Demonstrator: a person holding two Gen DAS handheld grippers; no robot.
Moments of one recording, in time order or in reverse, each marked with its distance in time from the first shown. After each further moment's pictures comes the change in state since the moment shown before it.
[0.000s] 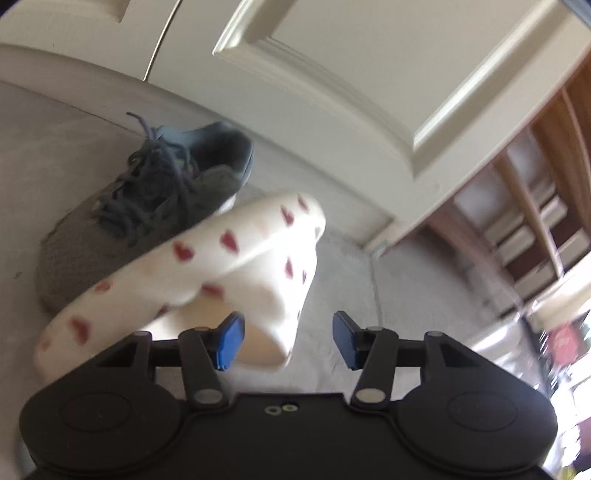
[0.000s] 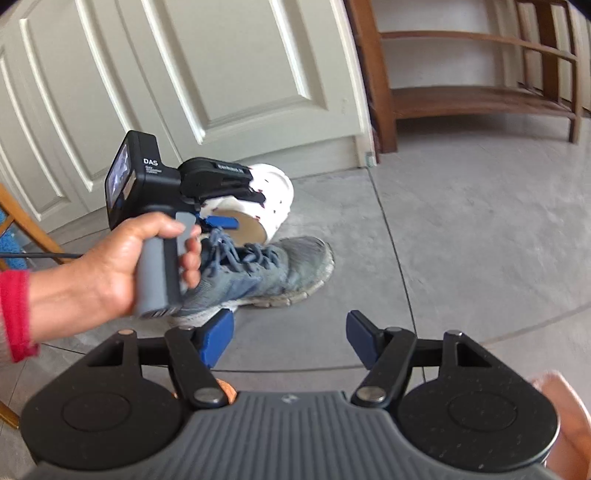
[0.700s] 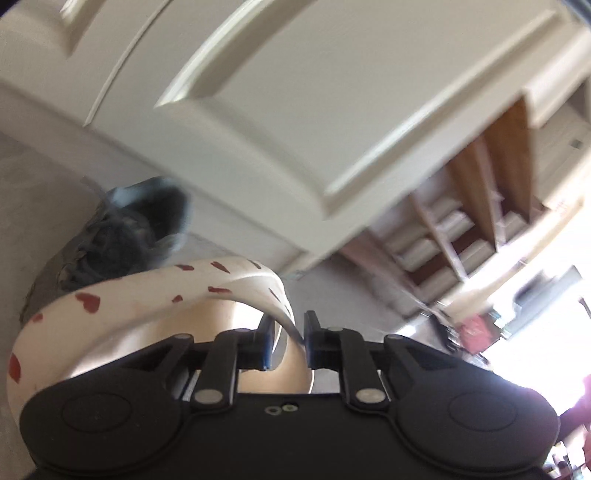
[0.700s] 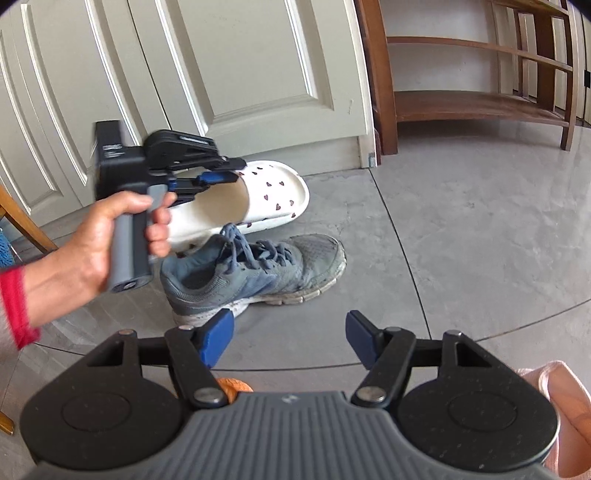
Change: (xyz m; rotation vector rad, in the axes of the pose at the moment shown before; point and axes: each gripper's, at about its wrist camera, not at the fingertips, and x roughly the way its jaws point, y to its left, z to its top) left arm -0.073 0.027 0.041 0.139 0.022 -0.396; right arm 0.008 0.040 0.003 -0.030 -0.014 -0.036
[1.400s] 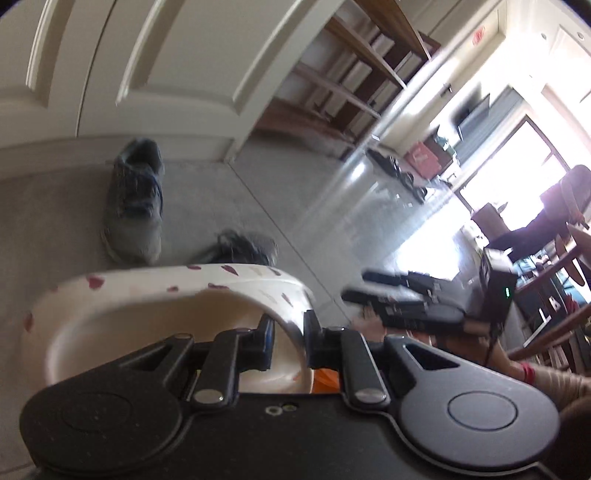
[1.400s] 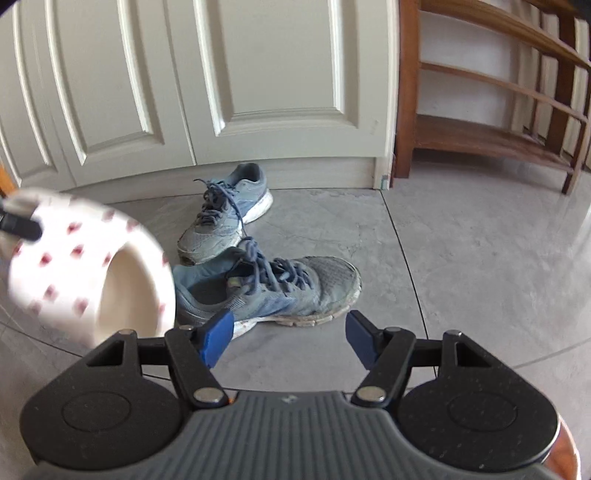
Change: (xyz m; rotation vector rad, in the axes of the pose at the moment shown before) left arm -0.203 -0.023 -0.017 0.307 0.478 -0.095; right arm 0.014 0.057 0.023 -0.151 0.012 -0.082
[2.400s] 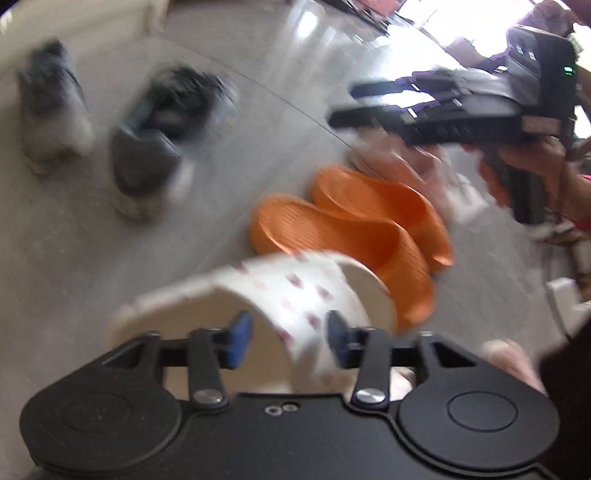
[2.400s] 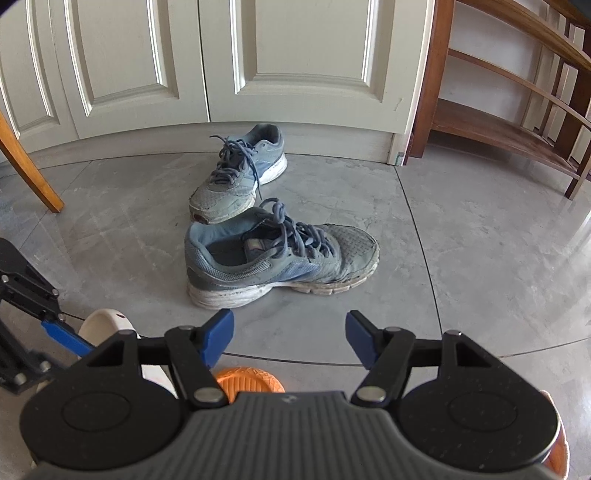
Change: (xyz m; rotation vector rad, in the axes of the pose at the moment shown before) left arm 0.092 0.018 -0.055 0.272 0.493 -0.050; right arm 0.006 0.030 -0.012 -0.049 0.115 -0.032
